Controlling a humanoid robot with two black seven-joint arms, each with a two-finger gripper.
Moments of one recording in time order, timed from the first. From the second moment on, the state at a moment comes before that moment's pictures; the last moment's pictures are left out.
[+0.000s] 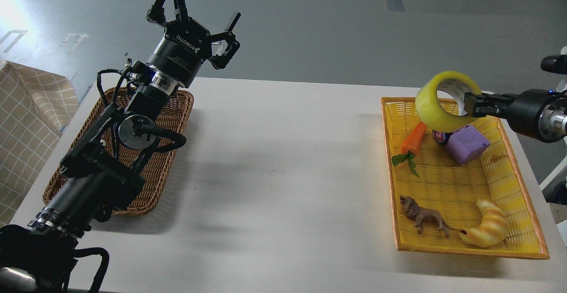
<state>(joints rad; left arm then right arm) -0.58 0.19 -1.19 -1.07 0.26 -0.49 -0.21 0.72 -0.86 0.77 1.52 -1.62 0.49 -0.19</state>
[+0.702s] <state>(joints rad) -0.59 0.18 -1.19 -1.07 0.26 -0.49 -0.21 0.94 -0.47 0.49 1.35 -1.62 0.49 -0.19</state>
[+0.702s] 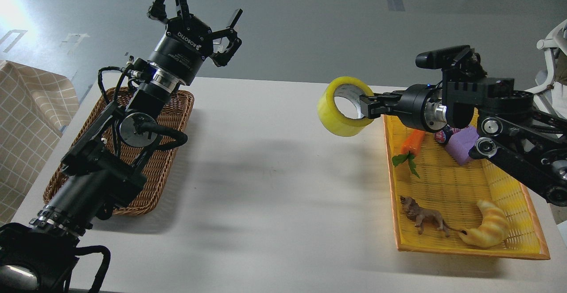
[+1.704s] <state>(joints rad) -0.59 0.16 -1.19 -1.08 0.26 -0.49 -0.21 0.97 -0.09 0.29 1.05 -1.64 0.49 -0.19</state>
